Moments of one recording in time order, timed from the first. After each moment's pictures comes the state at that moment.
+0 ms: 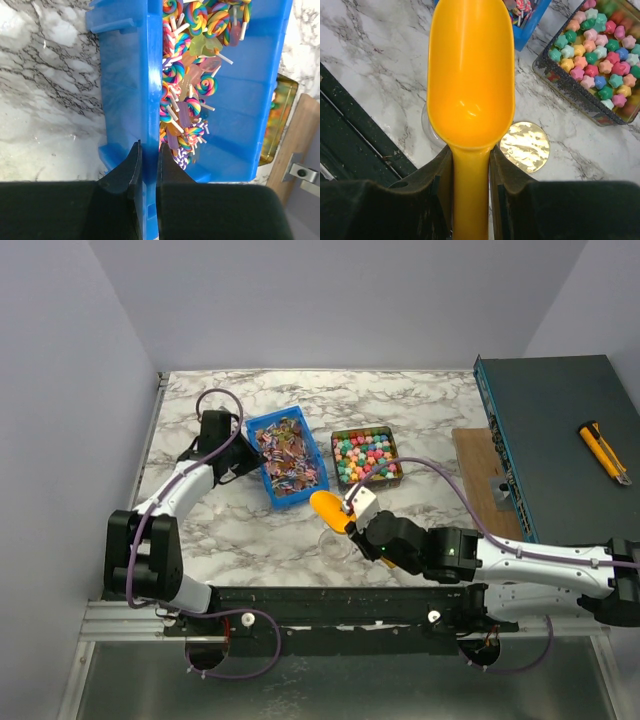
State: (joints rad) left arm -0.14 1.49 0.97 -0.27 0.22 -0.75; right arm 1.32 1.05 0.83 -0.40 0.50 0.17
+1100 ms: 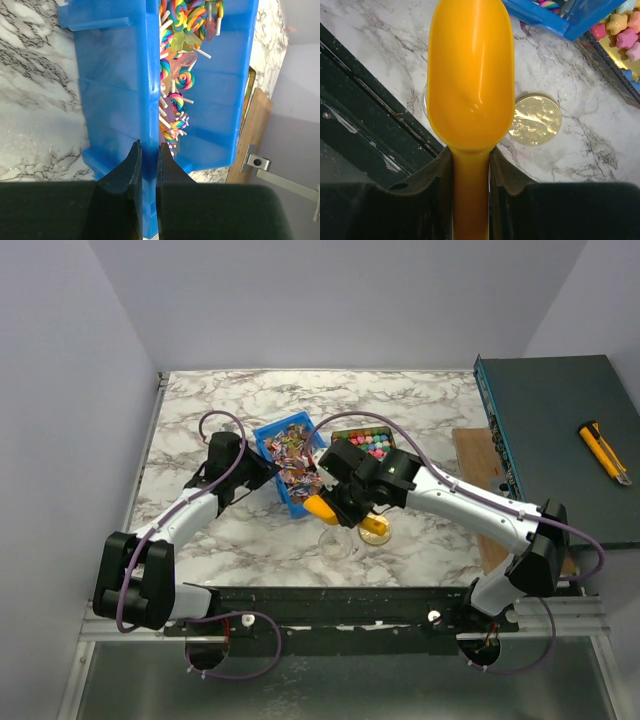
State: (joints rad) left arm -0.23 1.33 0.71 -0.01 0.22 -1.01; right arm 1.02 1.56 1.46 -0.98 0.06 0.11
